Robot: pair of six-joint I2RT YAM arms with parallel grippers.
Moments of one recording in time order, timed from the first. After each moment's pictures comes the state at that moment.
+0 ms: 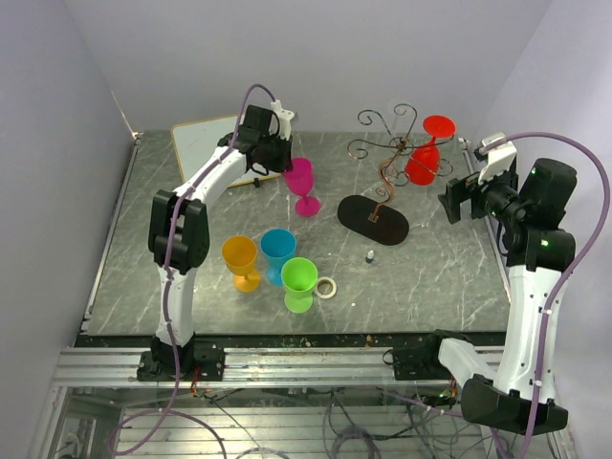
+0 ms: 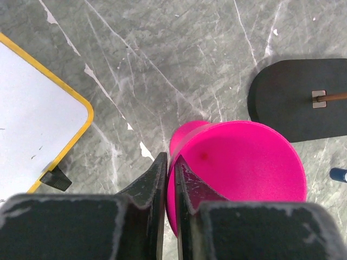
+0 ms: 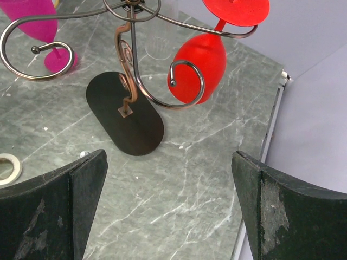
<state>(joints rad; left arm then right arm) -0.39 2.13 1.89 -0.47 0.33 -0.02 -0.24 0.97 1.35 -0.79 -0.52 -0.47</state>
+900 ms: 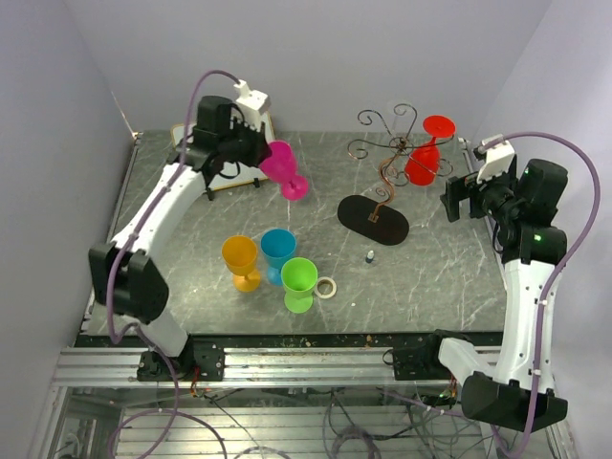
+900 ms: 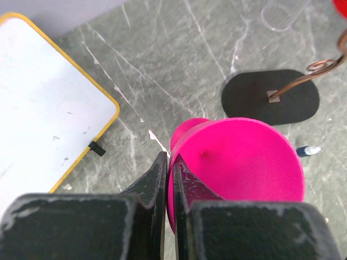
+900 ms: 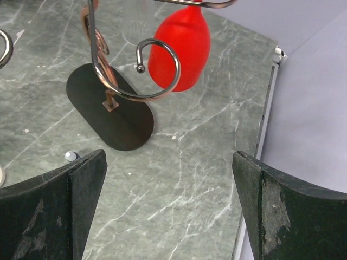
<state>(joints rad) -0.35 1.70 1.62 -0.43 0.33 0.05 -0.24 0.99 1.28 -0.73 -0.45 -0.44</state>
